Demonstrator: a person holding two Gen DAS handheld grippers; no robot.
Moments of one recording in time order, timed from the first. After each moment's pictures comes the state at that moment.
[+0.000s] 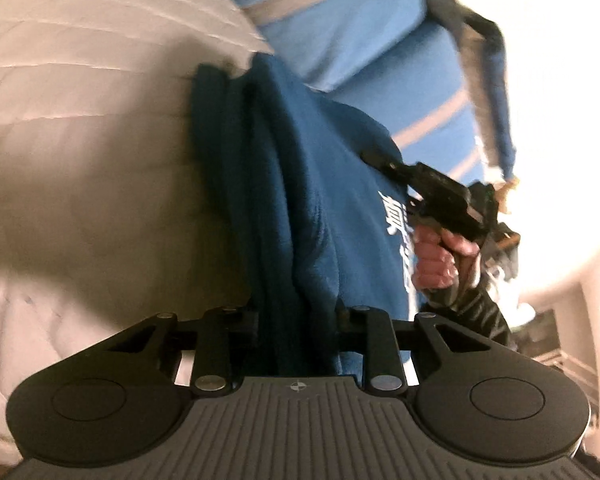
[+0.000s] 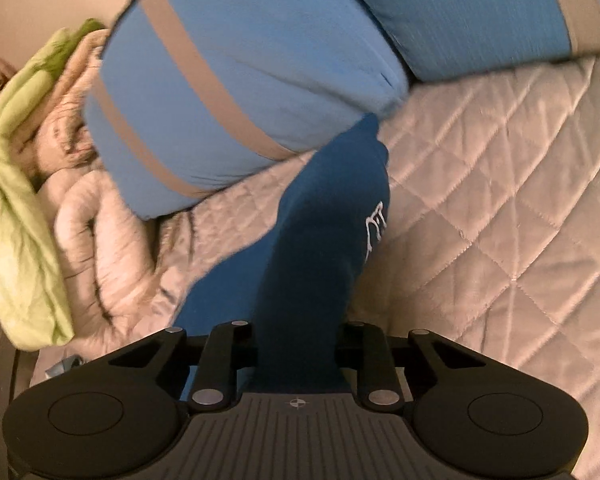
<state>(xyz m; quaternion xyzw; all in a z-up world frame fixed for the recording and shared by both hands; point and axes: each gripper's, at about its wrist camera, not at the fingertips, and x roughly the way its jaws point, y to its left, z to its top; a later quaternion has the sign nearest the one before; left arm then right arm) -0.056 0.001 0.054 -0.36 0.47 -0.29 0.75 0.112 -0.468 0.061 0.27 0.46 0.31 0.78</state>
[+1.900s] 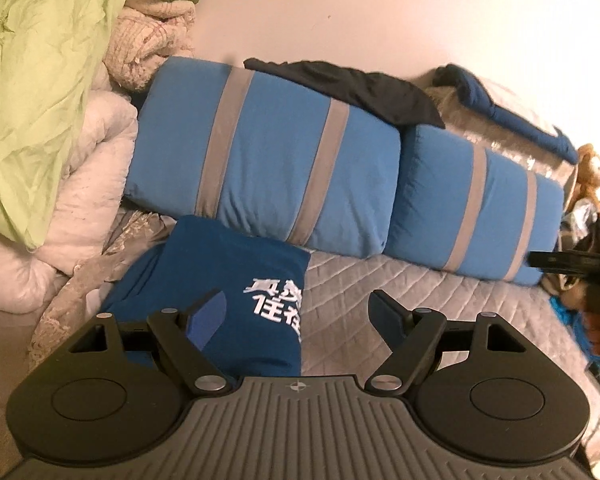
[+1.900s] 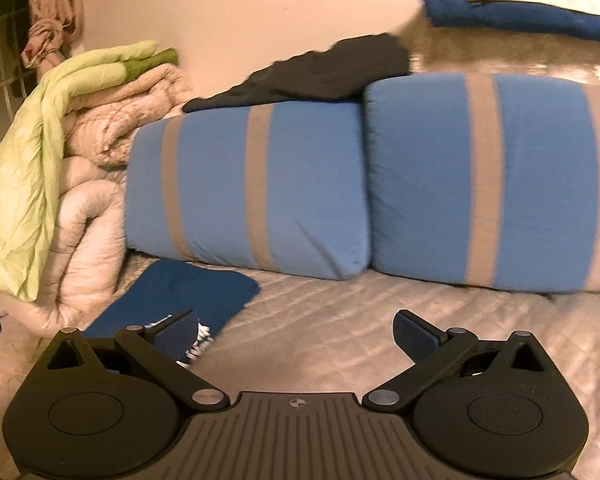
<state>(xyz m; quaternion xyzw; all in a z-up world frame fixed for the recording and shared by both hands) -0.113 -0.033 0.208 -0.06 0.26 -0.09 0.96 -0.043 -0.503 0.206 0.07 0.27 0.22 0.93</state>
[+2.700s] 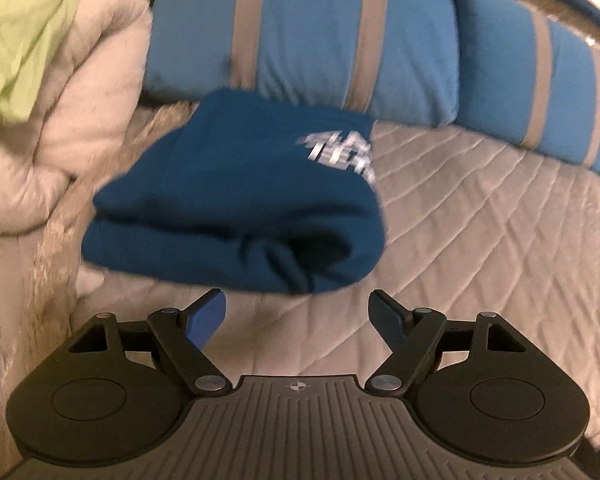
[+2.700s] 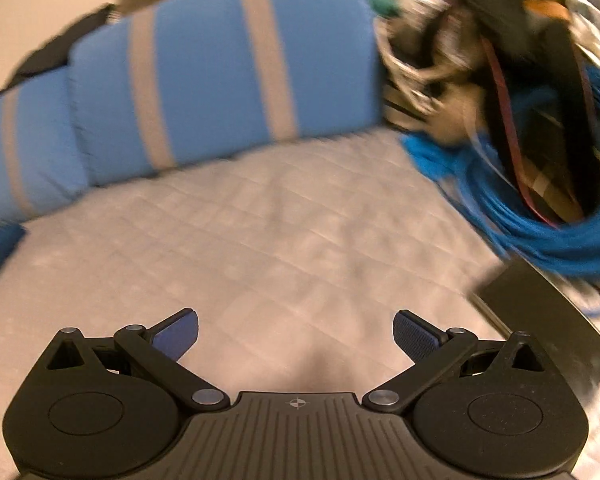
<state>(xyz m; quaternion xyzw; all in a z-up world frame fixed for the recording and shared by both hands) -0.087 -0.038 0.073 0.02 0.38 -0.01 0.93 -0.148 -0.766 0.061 0.11 0.35 -0.05 0.93</state>
